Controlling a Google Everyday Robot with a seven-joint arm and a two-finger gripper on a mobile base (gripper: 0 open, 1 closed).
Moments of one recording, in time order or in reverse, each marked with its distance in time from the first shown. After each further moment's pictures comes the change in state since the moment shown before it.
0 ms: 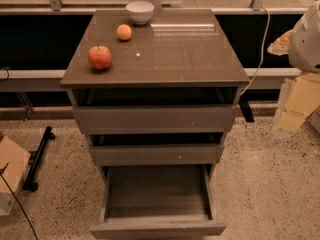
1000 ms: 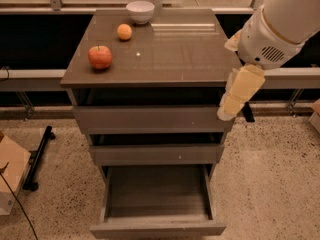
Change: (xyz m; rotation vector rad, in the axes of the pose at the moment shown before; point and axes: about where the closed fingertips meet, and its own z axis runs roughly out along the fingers) arm -0.072 -0.032 0.046 -0.014 -0.185 0.002
